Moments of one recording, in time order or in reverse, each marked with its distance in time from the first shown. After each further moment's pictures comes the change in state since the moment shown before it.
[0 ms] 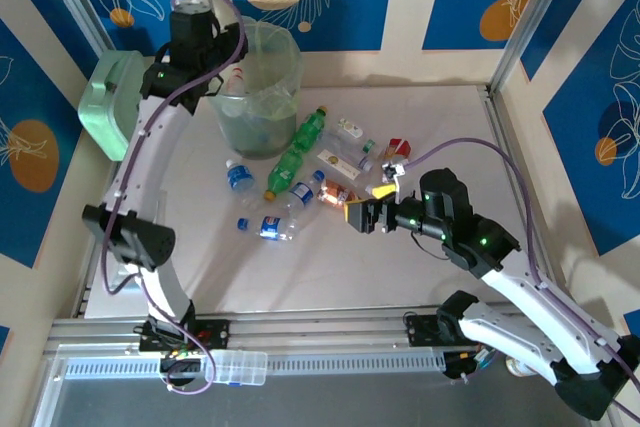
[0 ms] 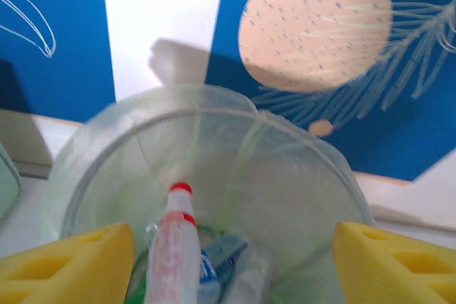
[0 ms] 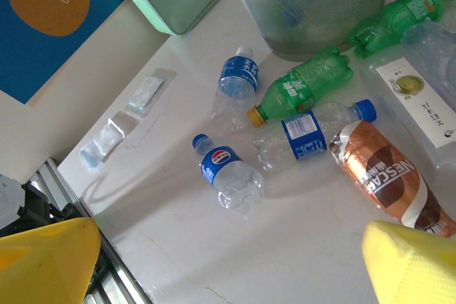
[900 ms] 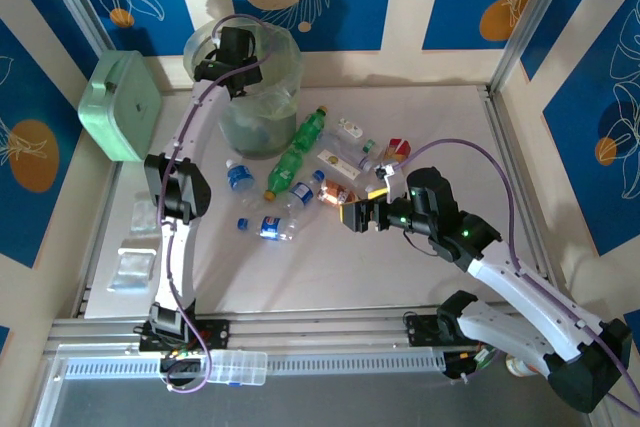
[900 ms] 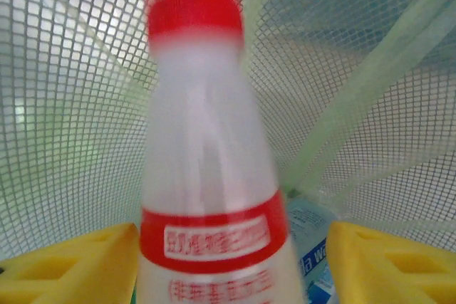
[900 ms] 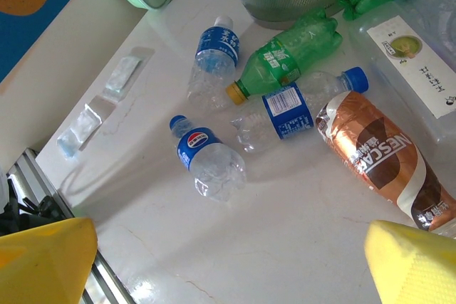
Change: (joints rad) left arm 0.059 0.565 0.353 -0.146 -0.091 -0.050; right arm -0.047 0.080 -0.087 0.090 -0.043 0.000
